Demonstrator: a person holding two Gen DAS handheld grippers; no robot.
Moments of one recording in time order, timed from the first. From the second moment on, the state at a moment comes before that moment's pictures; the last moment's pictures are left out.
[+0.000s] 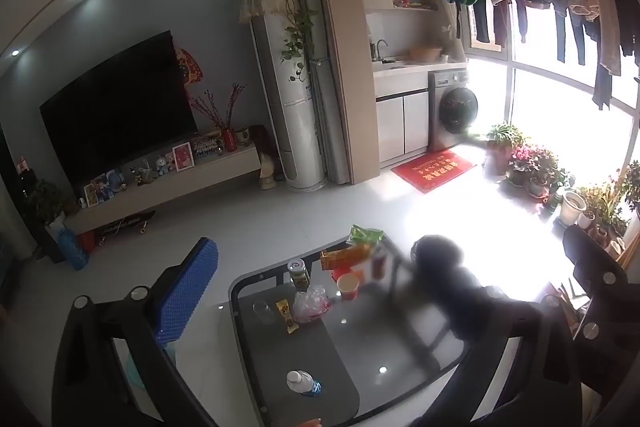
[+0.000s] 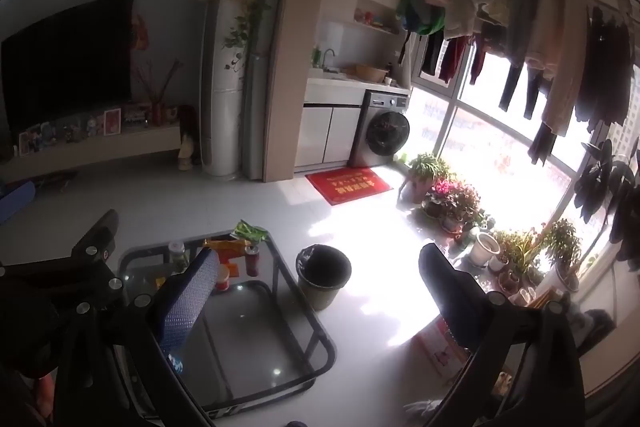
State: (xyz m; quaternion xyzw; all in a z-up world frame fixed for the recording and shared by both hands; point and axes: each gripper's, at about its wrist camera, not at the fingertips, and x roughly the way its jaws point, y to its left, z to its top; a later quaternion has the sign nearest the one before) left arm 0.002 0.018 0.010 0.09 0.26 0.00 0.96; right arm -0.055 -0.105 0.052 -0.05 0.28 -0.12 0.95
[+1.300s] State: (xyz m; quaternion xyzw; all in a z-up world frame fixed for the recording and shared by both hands) left arm 0.000 0.027 0.005 0.08 0.28 0.02 0.96; right arm -0.056 -0.109 0.053 -0.01 0.31 -0.08 0.95
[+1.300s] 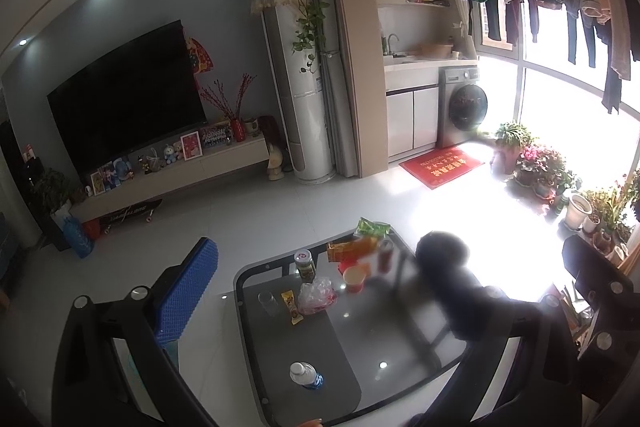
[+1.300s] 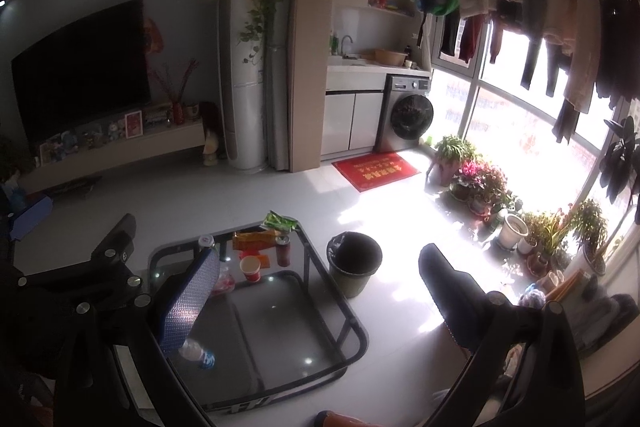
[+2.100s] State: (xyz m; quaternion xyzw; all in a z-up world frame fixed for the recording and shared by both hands) left arm 0.009 0.026 -0.004 0.08 0.29 0.02 0.95; right arm -0.048 -0.112 0.048 0.00 0.31 -0.07 0.95
